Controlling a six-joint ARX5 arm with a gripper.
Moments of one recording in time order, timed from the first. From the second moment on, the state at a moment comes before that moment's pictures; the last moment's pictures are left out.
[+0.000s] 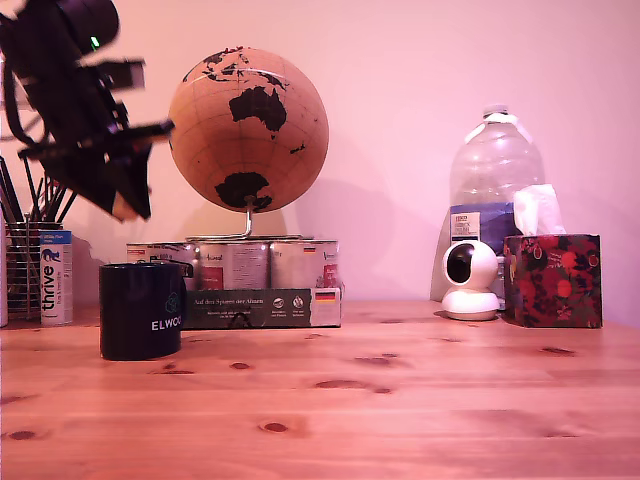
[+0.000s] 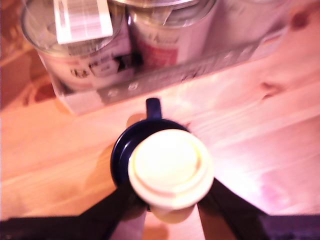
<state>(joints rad) -0.21 1.77 1.45 -0.62 0.09 0.04</state>
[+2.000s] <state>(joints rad) -0.21 1.87 1.49 -0.63 0.10 0.08</state>
